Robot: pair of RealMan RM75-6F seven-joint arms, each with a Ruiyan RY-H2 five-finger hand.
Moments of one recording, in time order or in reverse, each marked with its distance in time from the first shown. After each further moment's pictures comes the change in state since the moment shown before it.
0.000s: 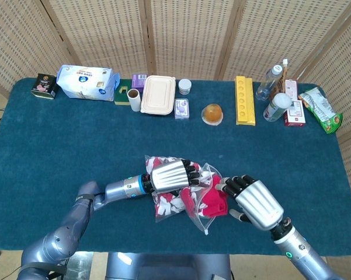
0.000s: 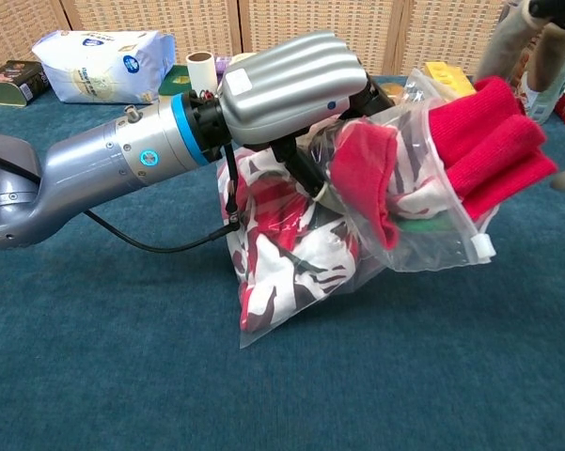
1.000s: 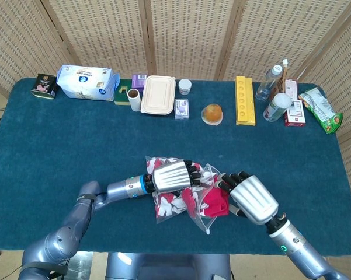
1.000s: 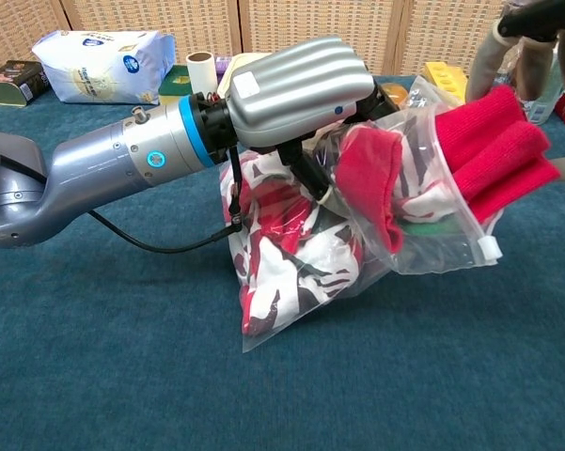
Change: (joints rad) left arm -0.012 -0.007 0.022 0.005 -0.017 -0.014 0.001; right arm 0.057 0.019 0.005 -0.043 0.098 -0.072 -0.074
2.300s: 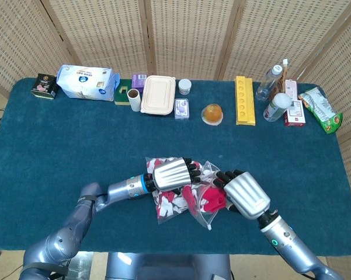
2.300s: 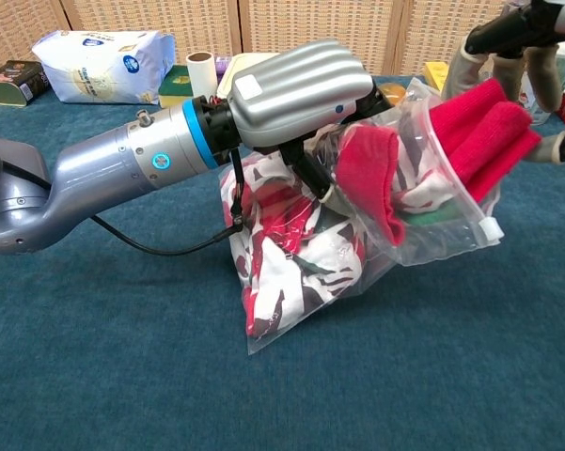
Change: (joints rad) left arm 0.003 -0.010 -0.004 -0.005 -0.027 -0.034 -0.006; right arm 0.048 -0.047 0.015 -0.024 0.124 -0.041 -0.022
